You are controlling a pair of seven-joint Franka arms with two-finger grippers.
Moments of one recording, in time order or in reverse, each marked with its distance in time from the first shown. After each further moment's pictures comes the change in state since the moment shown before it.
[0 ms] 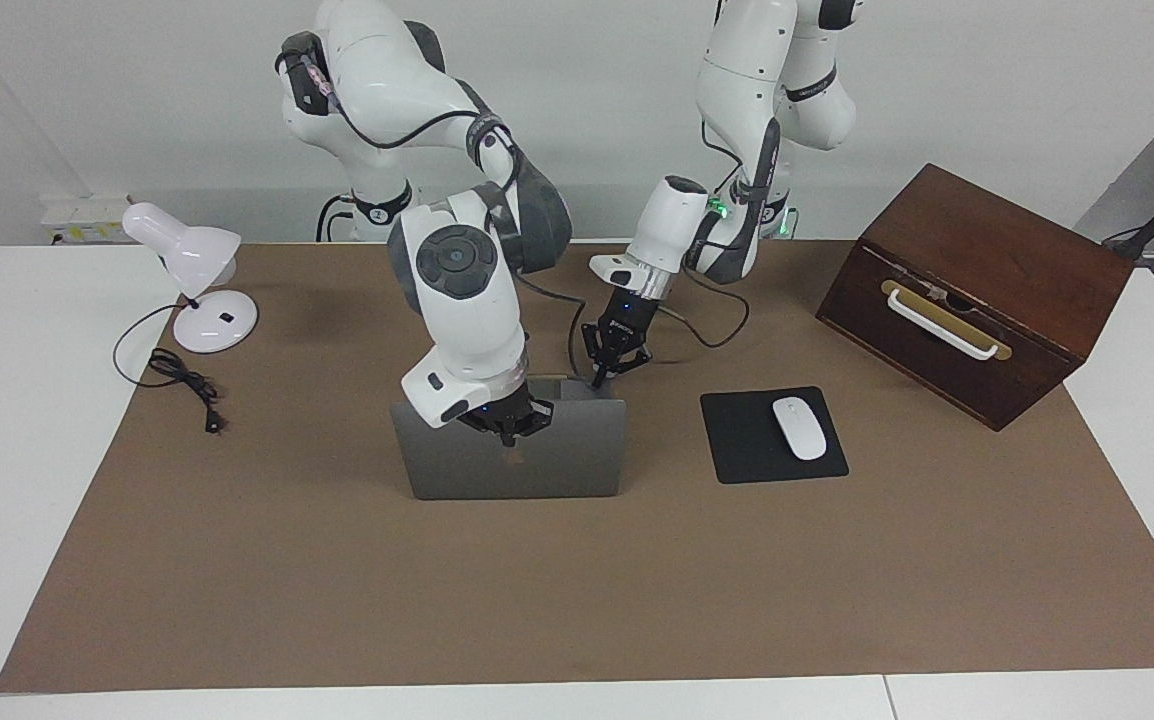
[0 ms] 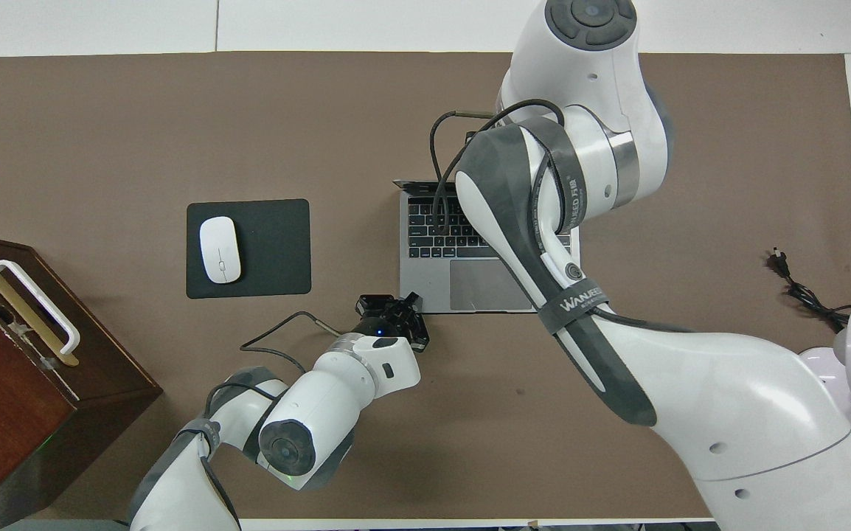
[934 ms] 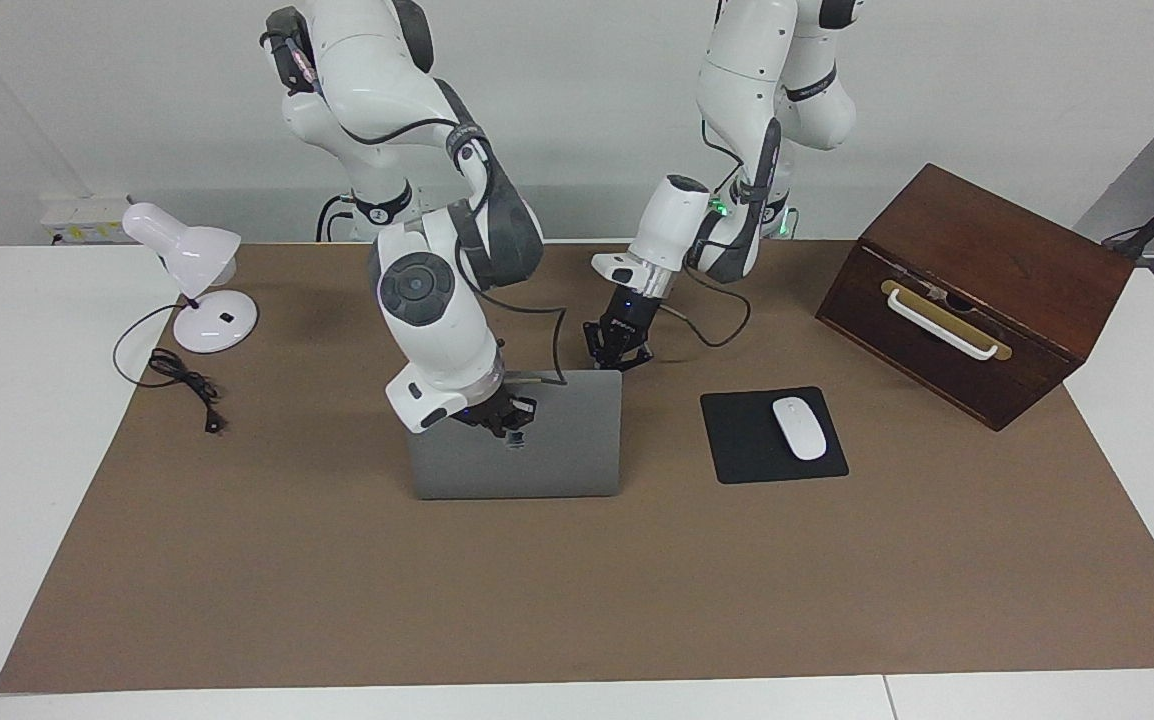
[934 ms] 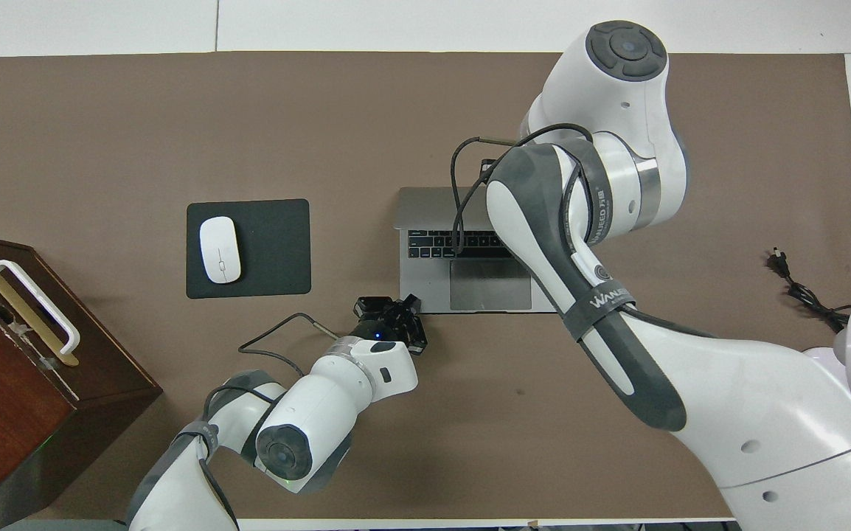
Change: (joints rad) left arm 0.000 -0.004 0.000 -0.018 0.000 0.021 0.018; right arm -0.023 -0.097 0.001 -0.248 0.091 0.103 -0.055
